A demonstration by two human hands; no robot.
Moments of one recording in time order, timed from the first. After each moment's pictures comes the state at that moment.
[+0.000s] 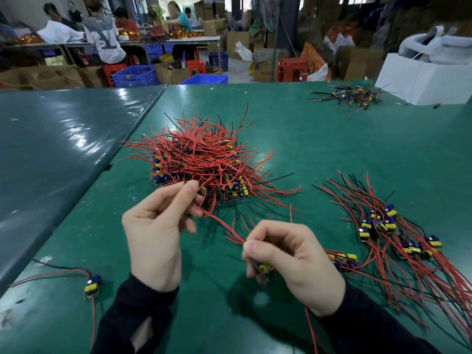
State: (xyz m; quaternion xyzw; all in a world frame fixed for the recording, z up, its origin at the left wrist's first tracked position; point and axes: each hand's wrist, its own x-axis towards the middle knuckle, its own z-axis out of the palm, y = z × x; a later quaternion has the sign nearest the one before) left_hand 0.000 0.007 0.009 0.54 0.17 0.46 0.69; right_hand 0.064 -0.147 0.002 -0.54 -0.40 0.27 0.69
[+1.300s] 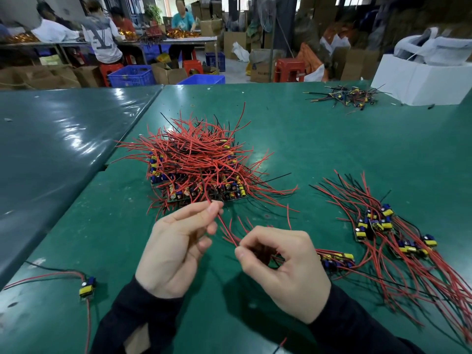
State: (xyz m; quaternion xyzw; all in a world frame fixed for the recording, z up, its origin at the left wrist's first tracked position) left_hand -0.002 -0.002 0.015 0.47 0.26 0.20 0.82; right_hand 0.065 -0.144 -0.013 -0.70 -0.48 -0.04 0.54
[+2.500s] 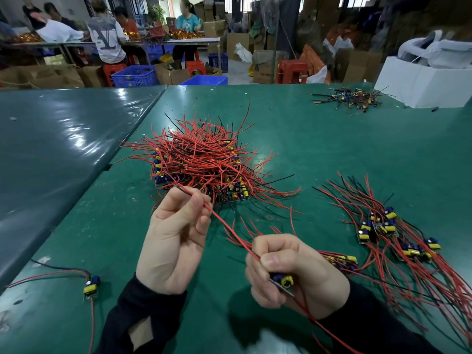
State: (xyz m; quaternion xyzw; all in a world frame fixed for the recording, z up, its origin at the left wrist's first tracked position) left_hand -0.005 0.003 0.015 0.38 0.10 0.28 0.88; right_hand 0.069 -0.149 -0.003 -0.34 -0.37 0.51 0.70
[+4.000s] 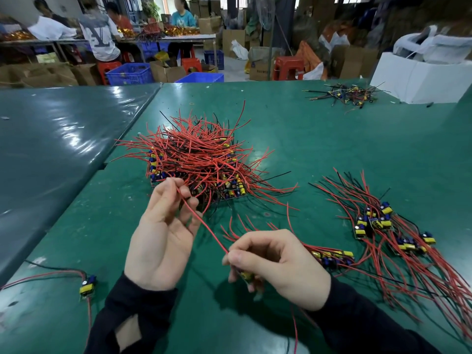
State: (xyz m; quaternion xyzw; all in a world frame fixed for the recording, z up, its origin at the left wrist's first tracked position) left_hand -0.001 0.014 0.007 0.37 0.17 0.30 0.87; right_hand 0.067 -0.145 -0.008 -0.59 -0.39 0.34 0.62
